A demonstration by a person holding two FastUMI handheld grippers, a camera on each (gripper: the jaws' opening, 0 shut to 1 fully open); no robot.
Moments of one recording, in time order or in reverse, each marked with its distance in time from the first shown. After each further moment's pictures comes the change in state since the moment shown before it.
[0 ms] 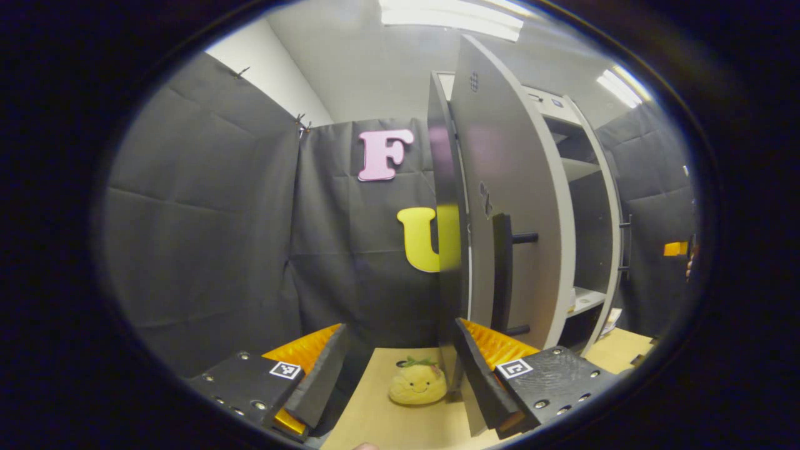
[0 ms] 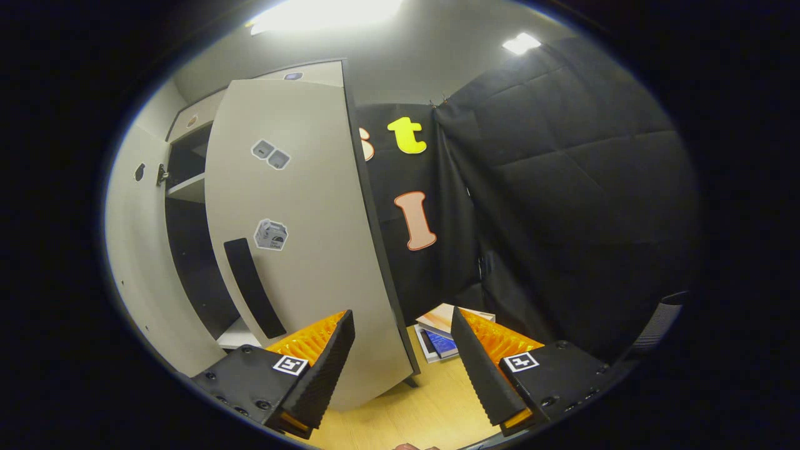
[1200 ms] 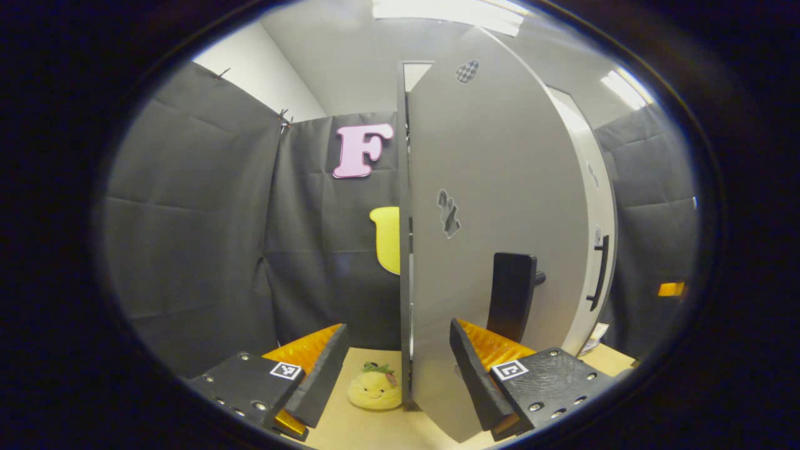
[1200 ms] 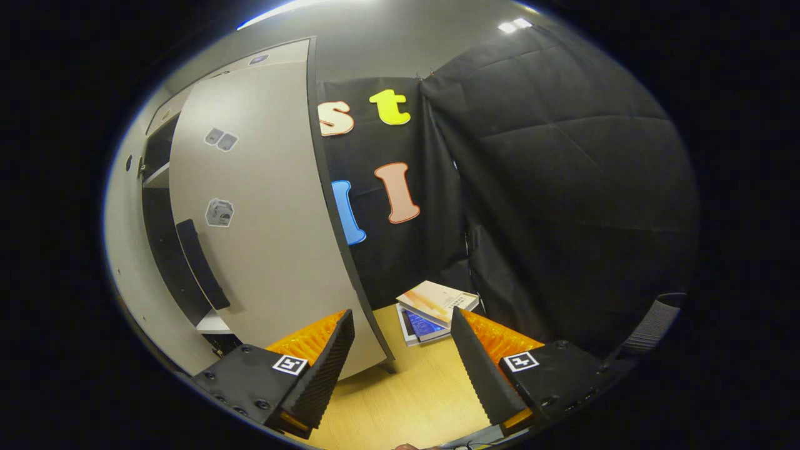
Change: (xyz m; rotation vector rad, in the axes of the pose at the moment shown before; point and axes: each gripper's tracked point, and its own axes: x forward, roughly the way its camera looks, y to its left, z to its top) left arm 0.034 -0.122 0.027 -0.035 0.052 -0.001; right arm 0.049 -0.062 -0.012 -0.011 0.128 0.009
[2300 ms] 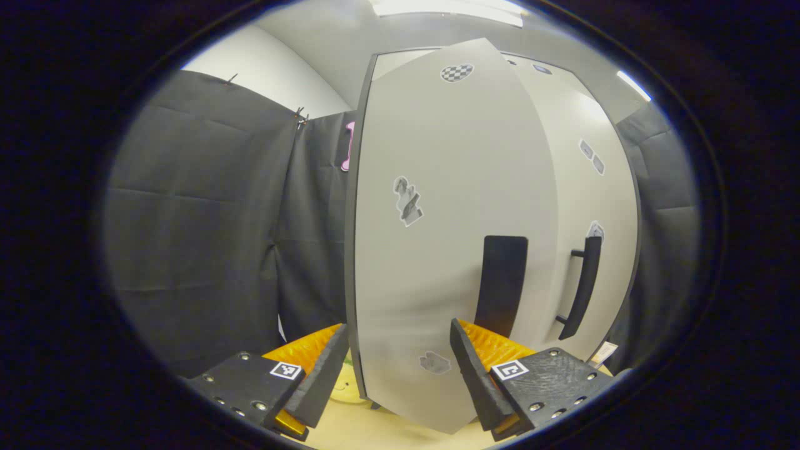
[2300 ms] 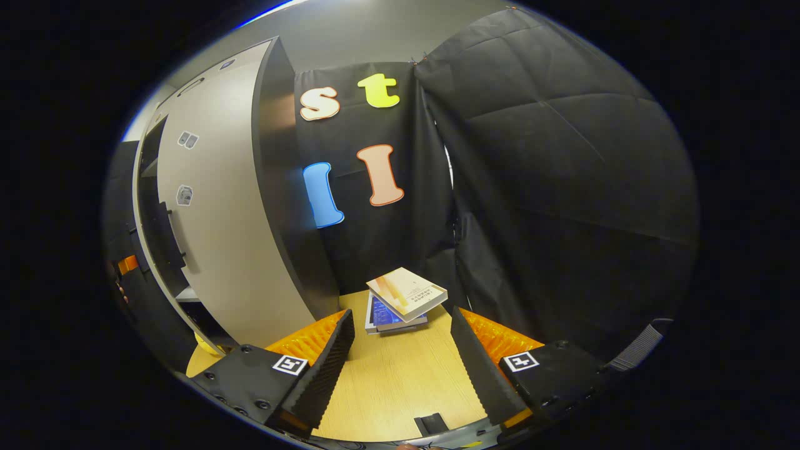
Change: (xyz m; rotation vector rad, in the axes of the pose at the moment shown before) left arm 0.020 -0.115 -0.011 -0.050 0.022 0.161; right arm 0.019 -0.135 -0.016 -0.049 0.102 0.068
